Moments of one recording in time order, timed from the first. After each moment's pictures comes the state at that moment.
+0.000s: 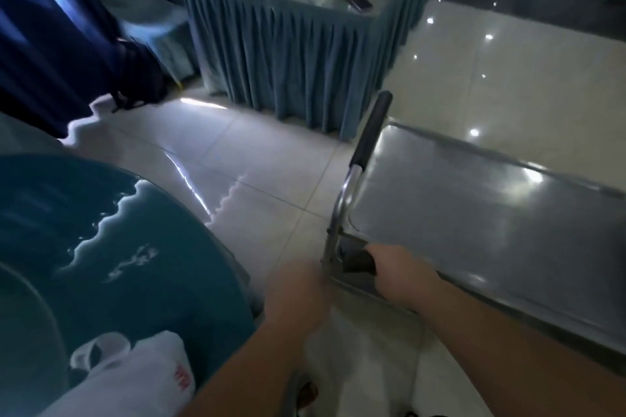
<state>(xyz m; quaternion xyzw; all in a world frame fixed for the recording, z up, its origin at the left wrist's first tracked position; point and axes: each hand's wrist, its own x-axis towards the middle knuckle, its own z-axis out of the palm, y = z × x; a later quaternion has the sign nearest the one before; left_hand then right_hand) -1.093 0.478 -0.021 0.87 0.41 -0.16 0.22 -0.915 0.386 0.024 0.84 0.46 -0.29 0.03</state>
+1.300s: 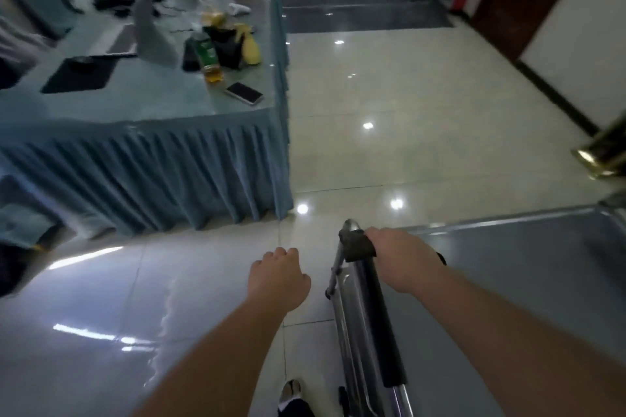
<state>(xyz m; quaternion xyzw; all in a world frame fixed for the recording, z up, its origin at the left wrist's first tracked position) -0.734 0.890 0.041 0.96 0.17 -0.20 0.11 -0.637 0.683 0.097 0.95 0.25 -0.20 -0.03</state>
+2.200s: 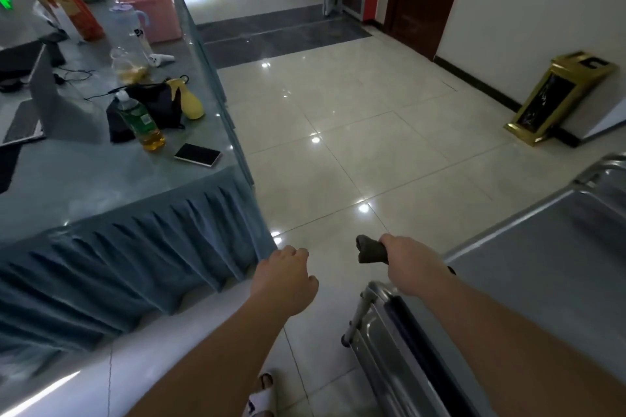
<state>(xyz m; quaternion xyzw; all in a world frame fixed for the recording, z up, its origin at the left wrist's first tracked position) -0.560 1.007 0.053 0.98 -0.03 -0.18 0.08 -0.525 0.764 0.060 0.98 0.06 -0.15 -0.07</state>
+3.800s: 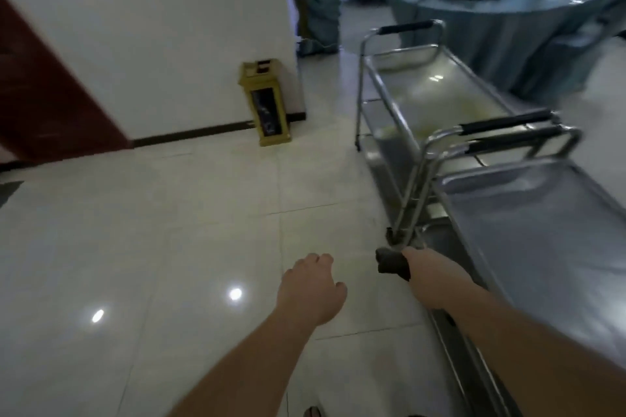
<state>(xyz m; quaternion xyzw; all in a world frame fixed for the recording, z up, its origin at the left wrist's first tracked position) 0.147 0.646 0.073 0.78 -0.58 -0.22 -0.05 -0.070 0.537 0.050 0.81 -0.52 -0.12 -0.22</state>
